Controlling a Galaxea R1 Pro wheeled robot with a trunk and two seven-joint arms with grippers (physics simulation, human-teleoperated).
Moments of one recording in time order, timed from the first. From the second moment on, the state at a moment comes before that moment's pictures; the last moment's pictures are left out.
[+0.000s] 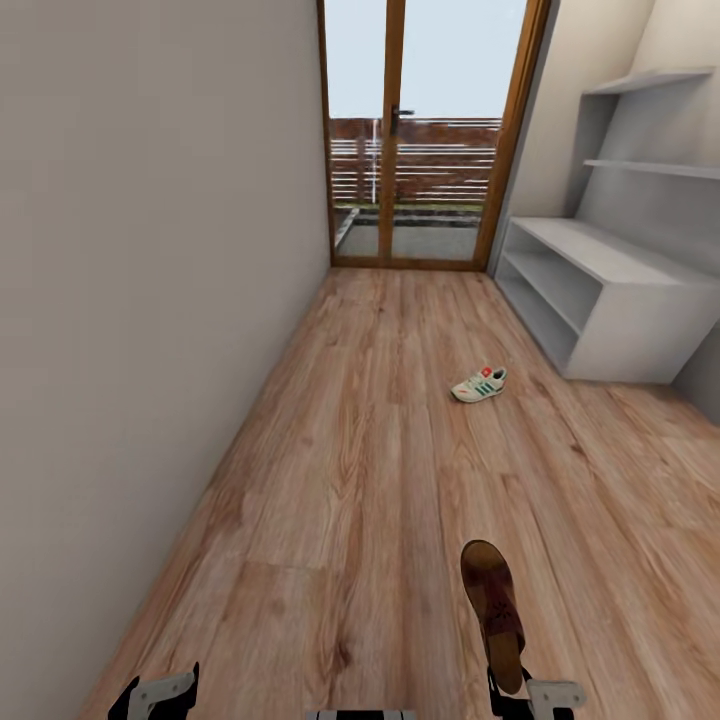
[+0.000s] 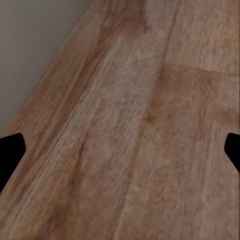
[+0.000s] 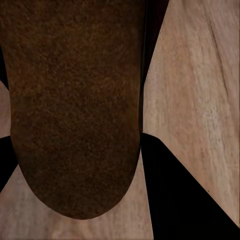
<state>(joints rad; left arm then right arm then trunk) -0.28 0.10 0.27 -0.24 -0.05 -0.67 -0.03 -0.18 -0.04 -0.04 -0.46 0.08 -0.57 -0.10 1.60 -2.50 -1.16</state>
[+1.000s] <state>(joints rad) -0.28 0.10 0.27 -0.24 -0.05 -0.67 -0.03 -0.18 -0.04 -0.04 -0.46 0.08 -0.57 -0.10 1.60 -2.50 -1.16</state>
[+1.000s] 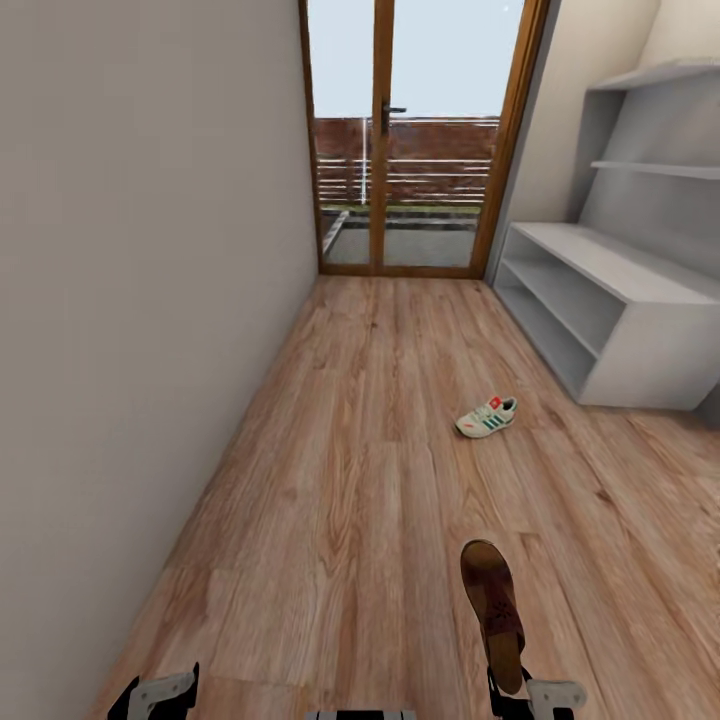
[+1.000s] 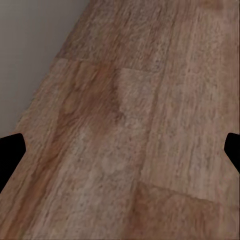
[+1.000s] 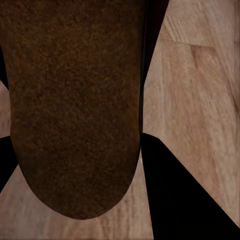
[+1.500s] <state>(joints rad) -0.28 0.10 0.27 -0.24 -0.04 -0.67 -0.03 -0.18 -0.04 -0.04 -0.46 0.08 -0.57 -0.10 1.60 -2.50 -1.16</state>
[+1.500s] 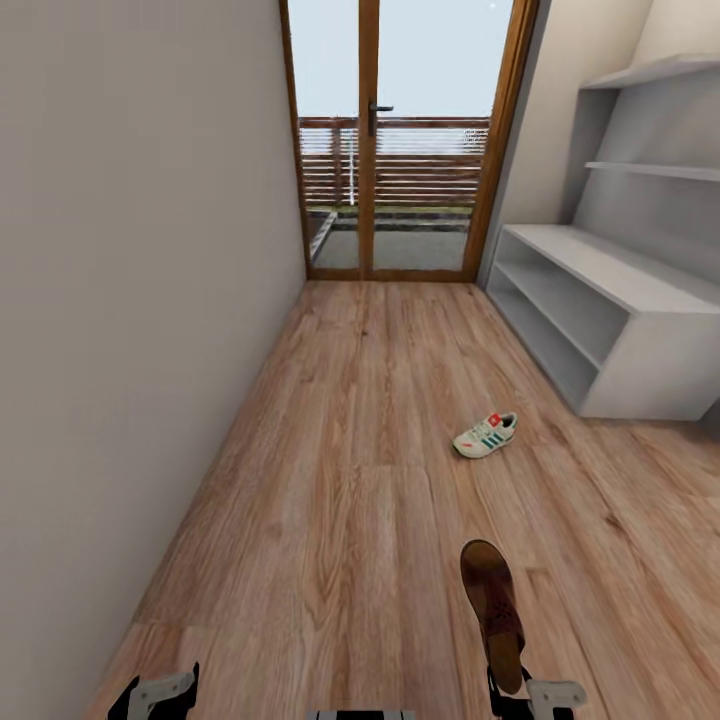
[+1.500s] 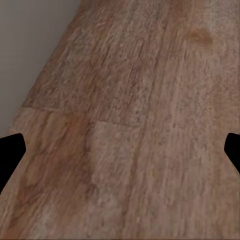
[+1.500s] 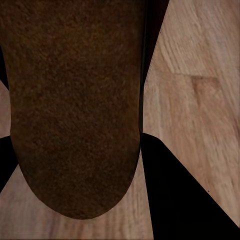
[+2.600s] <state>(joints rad) -0.28 0.10 0.27 -0.24 -0.04 -0.67 -0.03 -0.18 -0.04 -0.04 -0.46 0.08 -0.57 -0.10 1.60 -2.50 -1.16</state>
